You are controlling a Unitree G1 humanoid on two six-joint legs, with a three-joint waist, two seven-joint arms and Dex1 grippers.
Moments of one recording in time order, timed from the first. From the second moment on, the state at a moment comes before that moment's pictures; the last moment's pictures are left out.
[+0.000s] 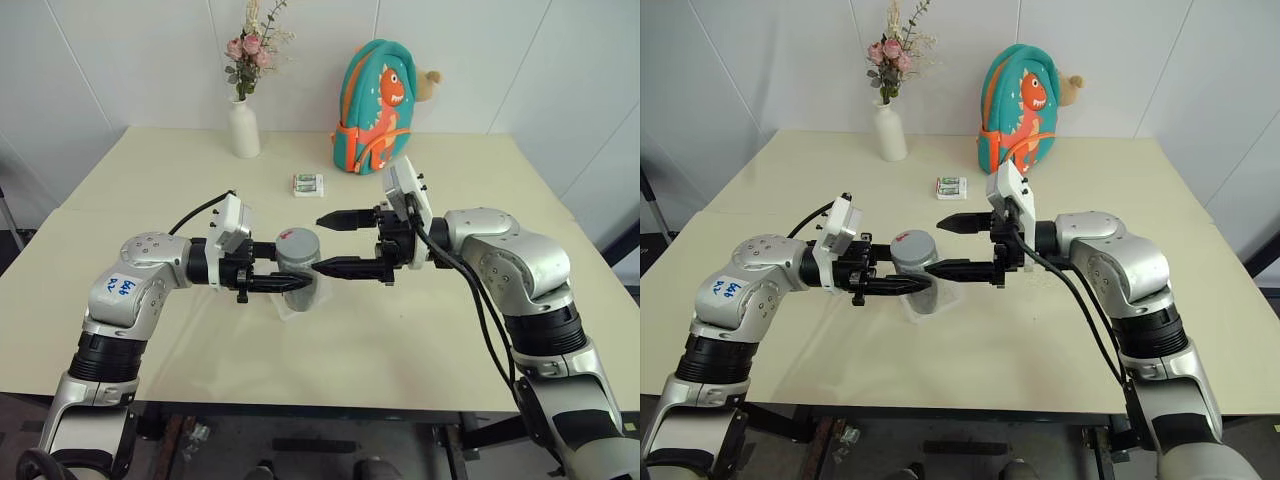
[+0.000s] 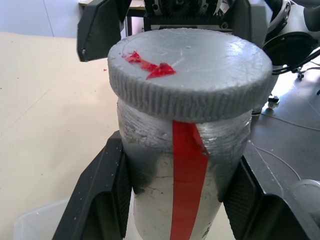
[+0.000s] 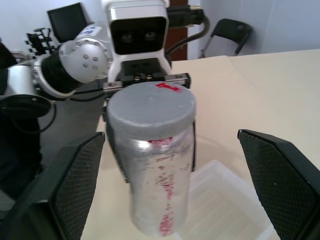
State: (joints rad) left arm -0.73 0.64 -0.01 -0.03 -0.52 0.52 -1.20; right arm -0.94 -0.52 0.11 -0.08 0.62 0.75 1.11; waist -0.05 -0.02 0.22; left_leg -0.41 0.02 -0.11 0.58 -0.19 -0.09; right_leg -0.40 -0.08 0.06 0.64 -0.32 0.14
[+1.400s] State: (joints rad) left arm -0.72 0.65 0.00 -0.03 -0.52 0.52 -1.21; right arm -1.07 -0.27 -0.19 -0.03 0.96 0.98 0.78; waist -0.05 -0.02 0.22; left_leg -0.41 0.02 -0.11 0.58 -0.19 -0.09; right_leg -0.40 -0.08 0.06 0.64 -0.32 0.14
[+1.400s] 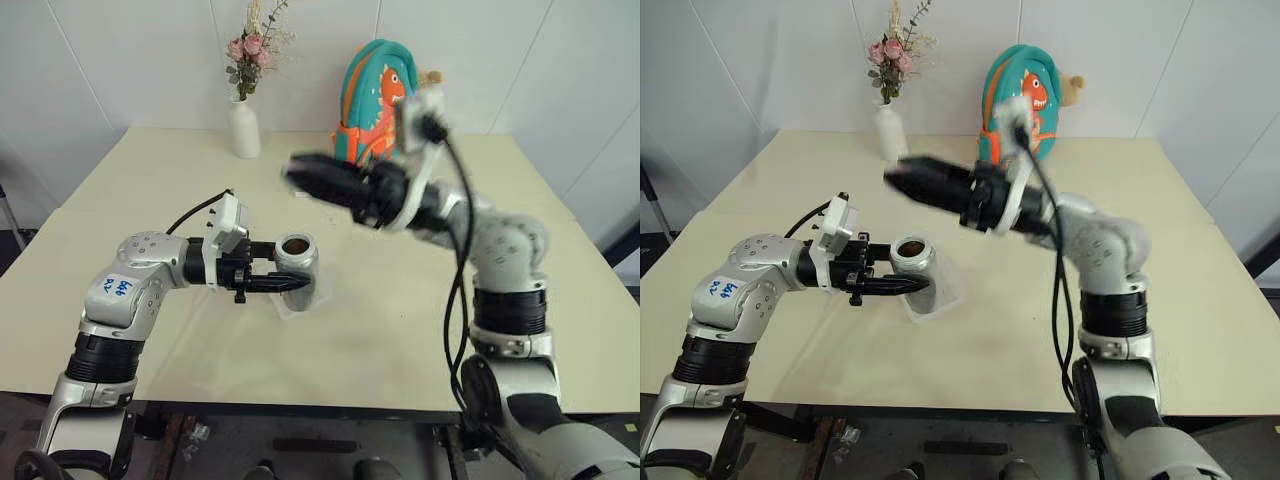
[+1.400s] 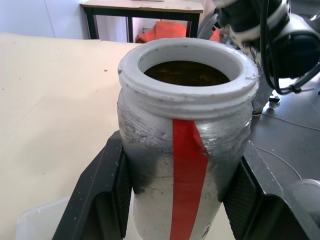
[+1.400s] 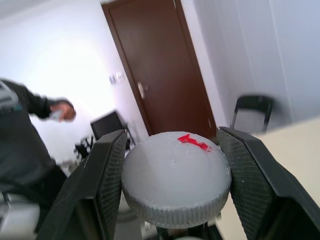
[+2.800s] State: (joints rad) left arm -0.82 0.72 0.08 0.21 -0.46 0.42 -1.17; right arm -0.60 -0.57 -0.08 0.05 0.47 0.35 0.95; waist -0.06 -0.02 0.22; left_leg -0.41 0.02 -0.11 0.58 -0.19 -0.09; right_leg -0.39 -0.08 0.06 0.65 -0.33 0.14
